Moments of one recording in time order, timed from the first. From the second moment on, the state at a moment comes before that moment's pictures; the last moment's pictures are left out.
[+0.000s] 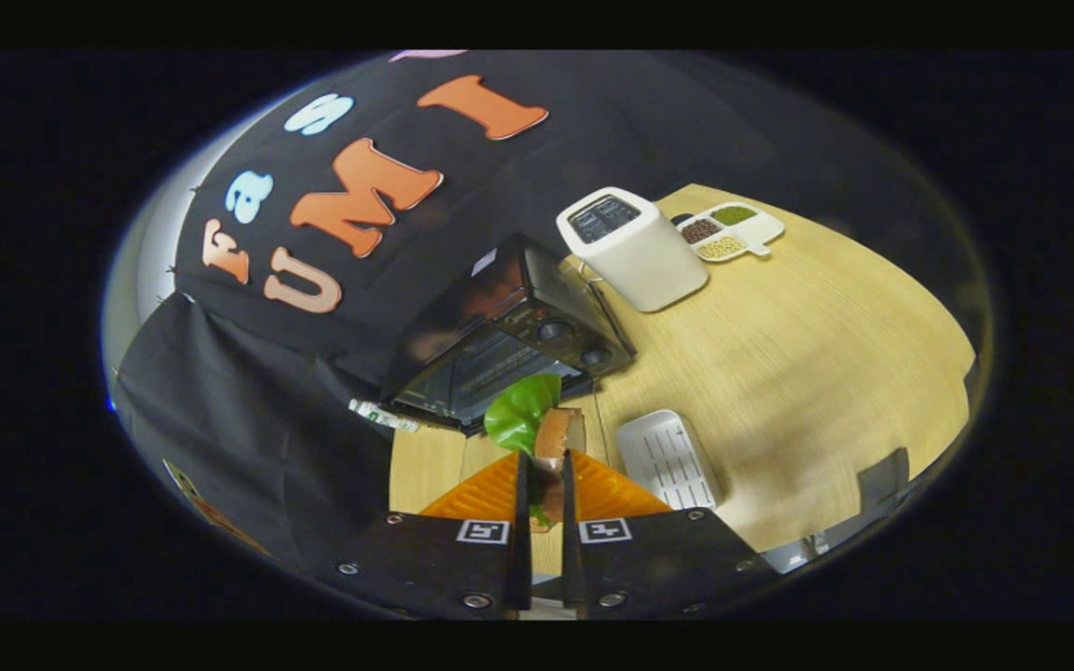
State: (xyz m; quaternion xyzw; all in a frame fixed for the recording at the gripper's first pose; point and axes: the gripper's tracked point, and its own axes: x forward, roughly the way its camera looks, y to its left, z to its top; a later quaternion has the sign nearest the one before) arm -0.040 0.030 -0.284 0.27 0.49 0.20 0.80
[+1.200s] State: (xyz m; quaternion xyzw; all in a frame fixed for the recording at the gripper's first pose) arm 0.028 0.185 -0.323 0.59 0.33 0.13 0.72
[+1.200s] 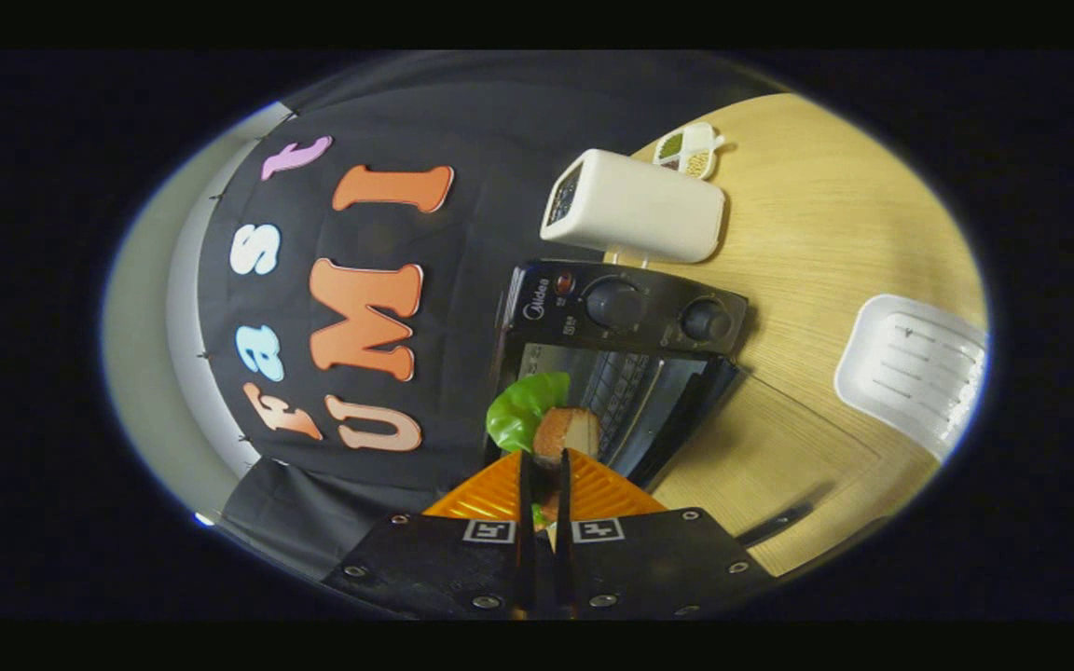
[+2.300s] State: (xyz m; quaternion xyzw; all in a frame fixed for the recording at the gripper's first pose) arm 0.043 0.258 -0.403 0.47 0.44 0.02 0.77
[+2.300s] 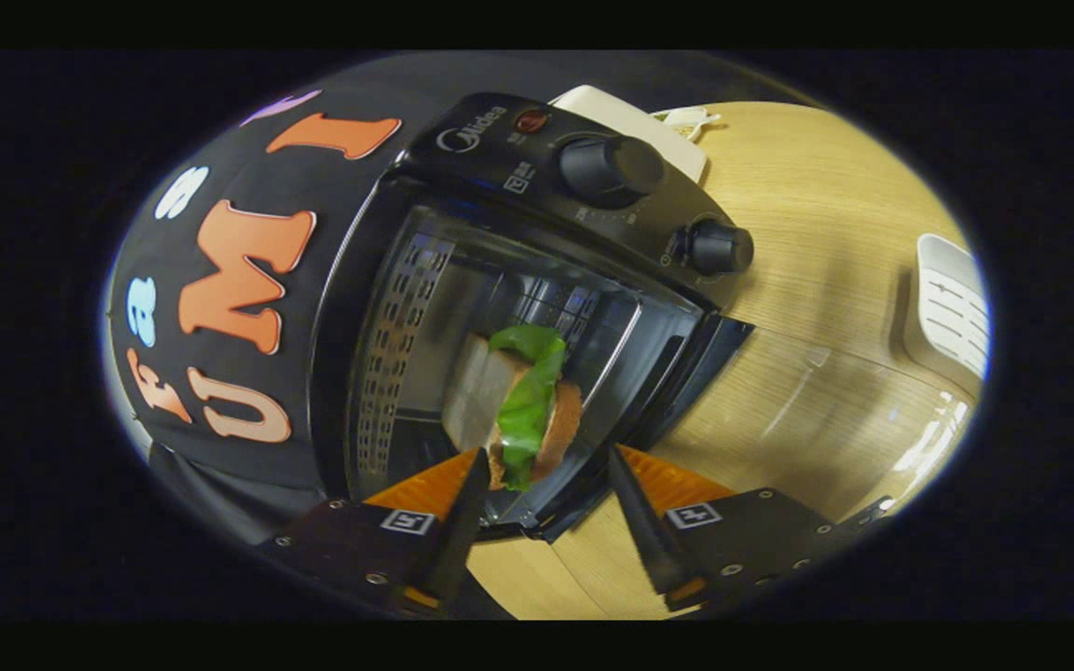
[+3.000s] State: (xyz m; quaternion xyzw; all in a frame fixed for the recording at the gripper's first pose) arm -0.074 0.202 -0.367 0.11 0.45 0.14 0.87
